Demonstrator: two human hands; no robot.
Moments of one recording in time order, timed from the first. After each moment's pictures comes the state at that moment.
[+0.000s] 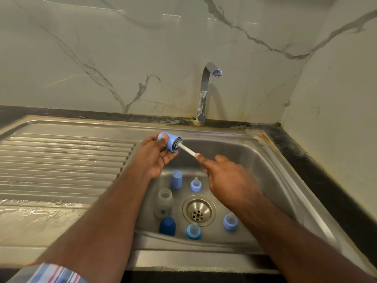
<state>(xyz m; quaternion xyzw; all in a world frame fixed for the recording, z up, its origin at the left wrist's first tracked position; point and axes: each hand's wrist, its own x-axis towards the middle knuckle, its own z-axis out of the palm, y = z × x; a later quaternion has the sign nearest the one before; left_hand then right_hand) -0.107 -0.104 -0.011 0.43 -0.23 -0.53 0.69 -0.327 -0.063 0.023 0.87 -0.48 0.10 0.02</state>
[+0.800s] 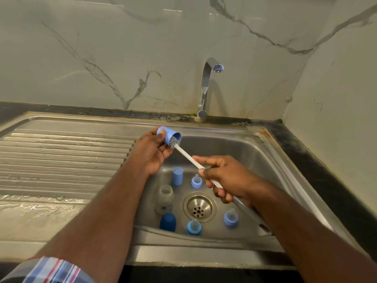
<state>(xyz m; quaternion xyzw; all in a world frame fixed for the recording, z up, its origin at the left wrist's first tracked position) -0.103 -0.101 -0.006 0.40 -0.22 -0.54 0.70 -0.332 -0.068 0.027 0.67 -0.44 0.21 -0.56</state>
